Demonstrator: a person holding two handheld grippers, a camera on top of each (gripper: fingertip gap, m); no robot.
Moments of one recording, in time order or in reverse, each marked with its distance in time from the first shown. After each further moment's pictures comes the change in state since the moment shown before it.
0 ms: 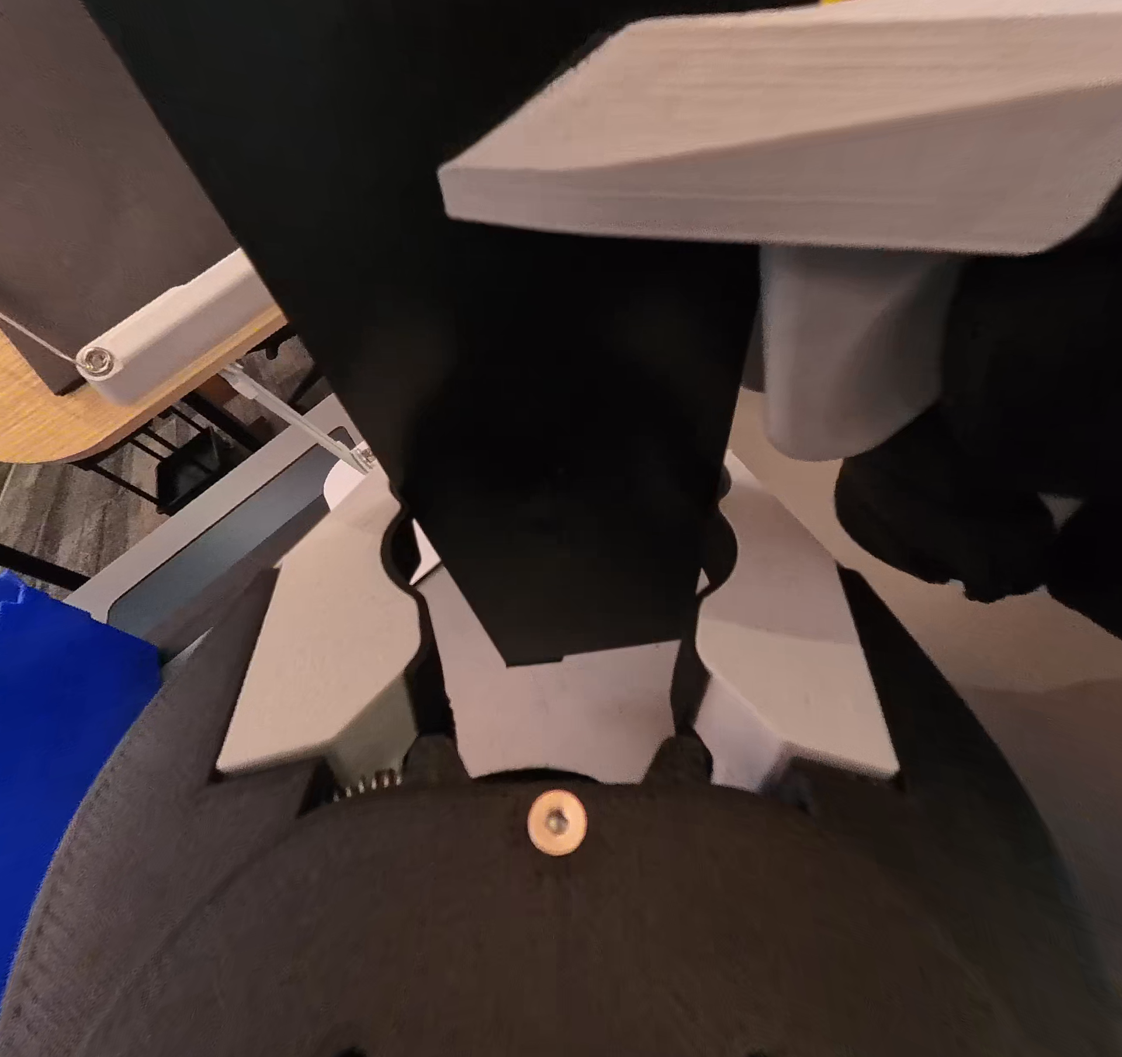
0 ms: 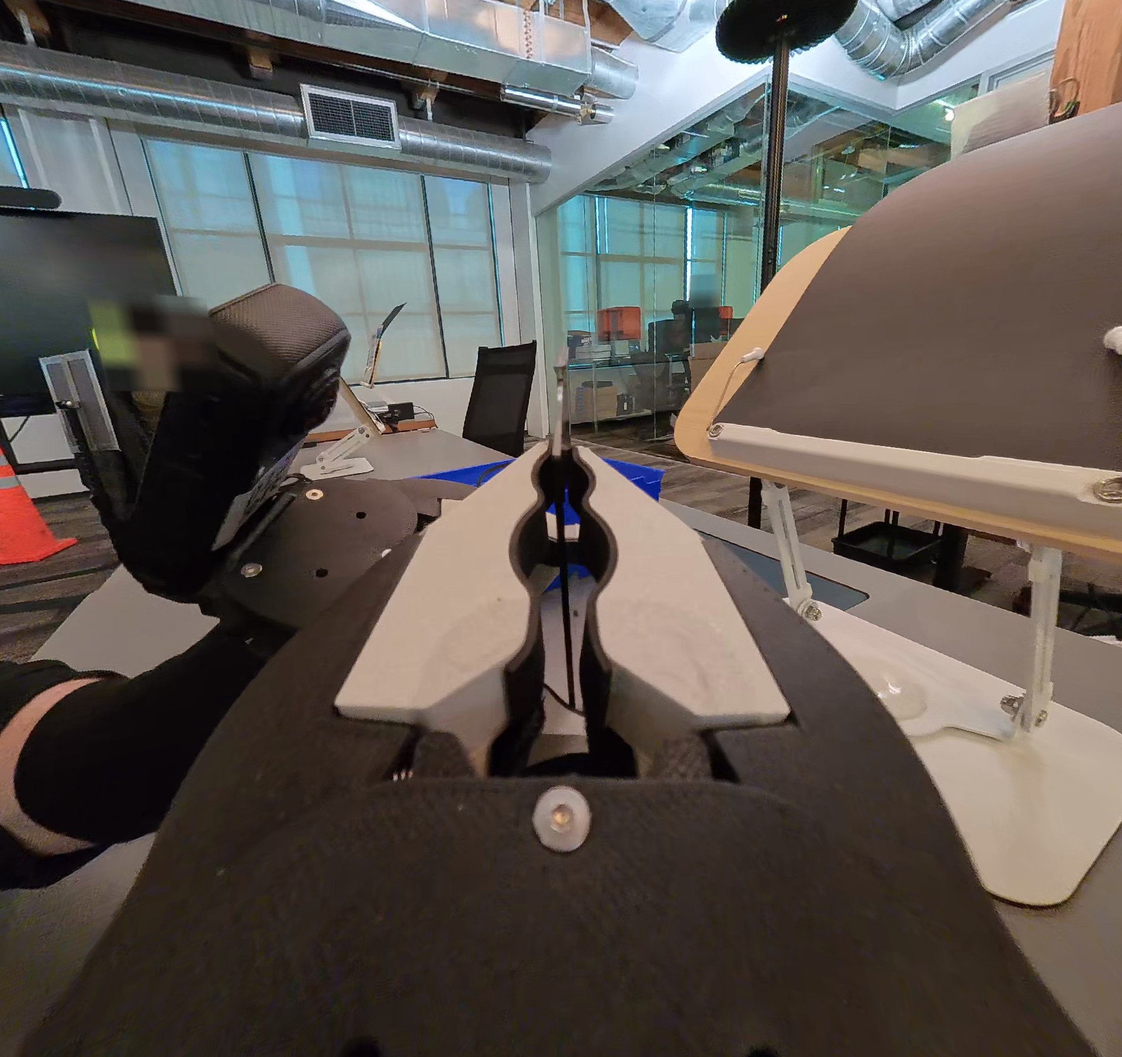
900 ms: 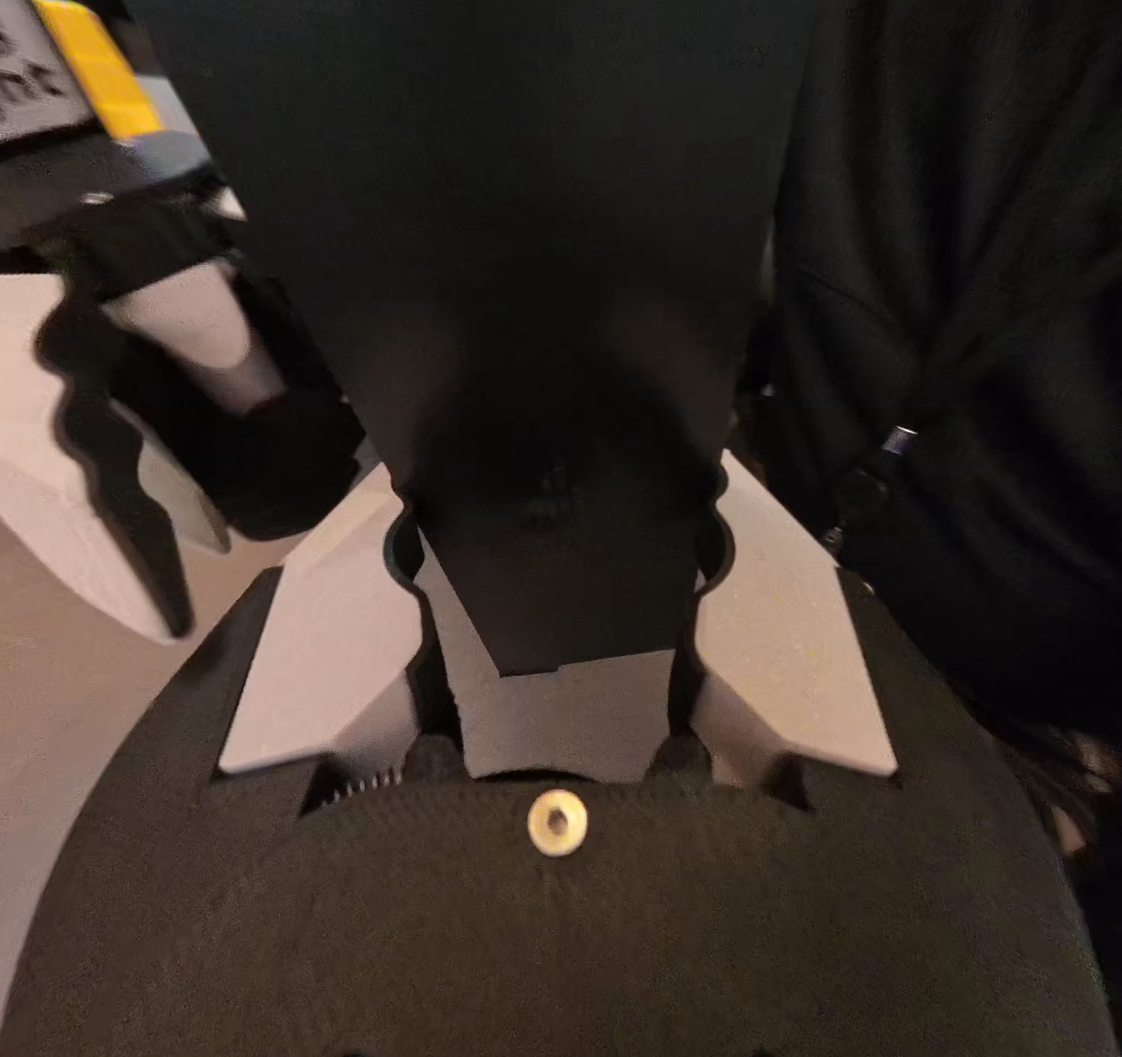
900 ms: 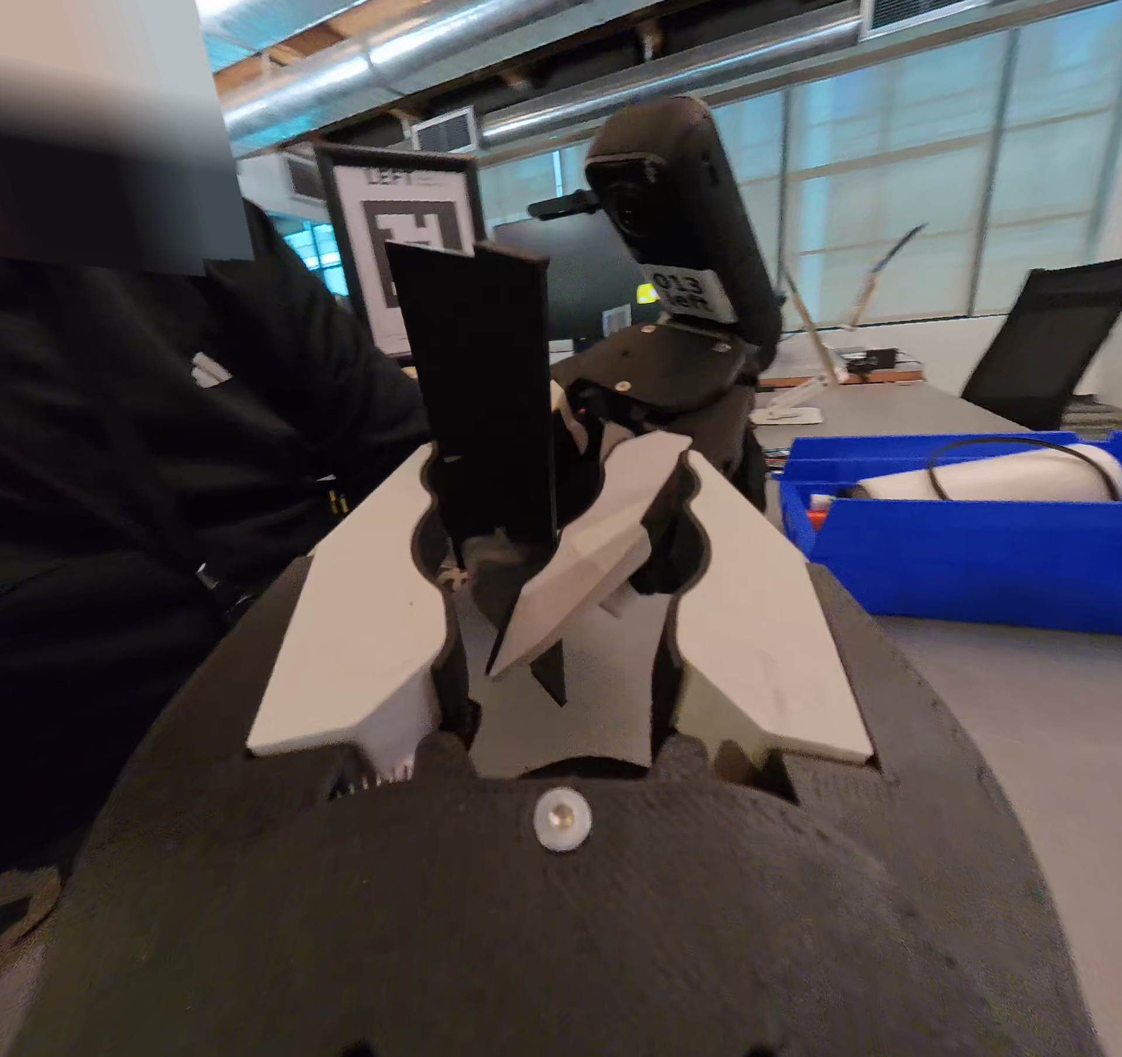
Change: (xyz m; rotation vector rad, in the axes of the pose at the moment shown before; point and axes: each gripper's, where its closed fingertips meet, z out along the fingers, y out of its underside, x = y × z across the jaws) left arm 0.103 -0.015 -0.170 0.020 1.522 0.120; right arm -0.091 -0.001 -0.047 -0.103 -0.863 0.282
